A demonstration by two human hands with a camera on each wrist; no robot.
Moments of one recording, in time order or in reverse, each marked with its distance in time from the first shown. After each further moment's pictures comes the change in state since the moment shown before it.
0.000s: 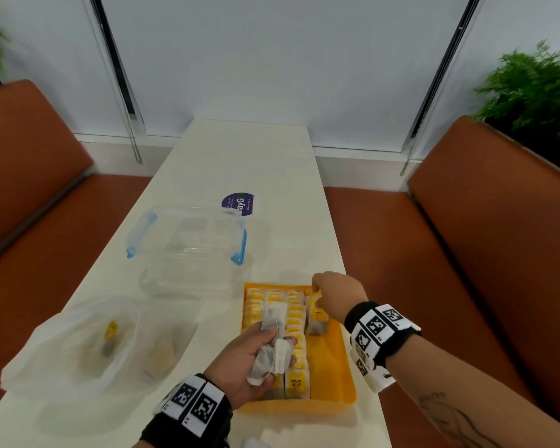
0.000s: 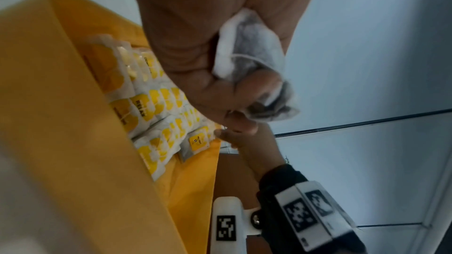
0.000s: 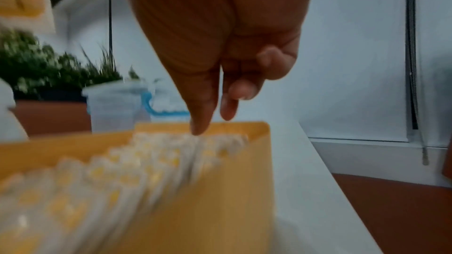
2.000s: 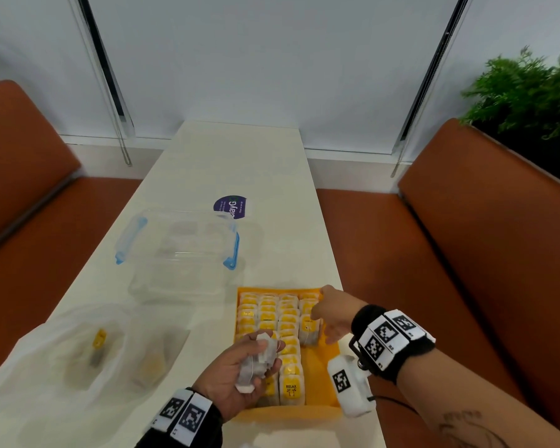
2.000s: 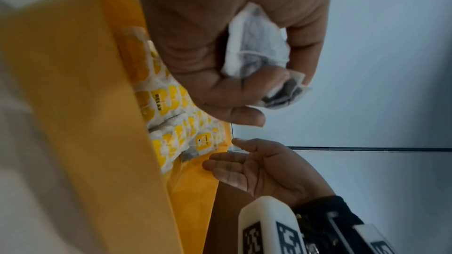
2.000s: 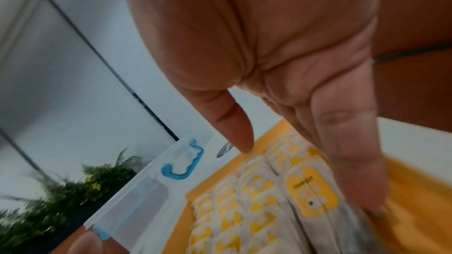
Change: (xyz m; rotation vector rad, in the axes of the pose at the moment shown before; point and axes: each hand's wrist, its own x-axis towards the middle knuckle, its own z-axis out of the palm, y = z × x) left_hand 0.008 -0.006 -0.012 -0.114 0.003 -0.027; right_hand -0.025 -0.013 -0.015 0.308 -0.389 0.235
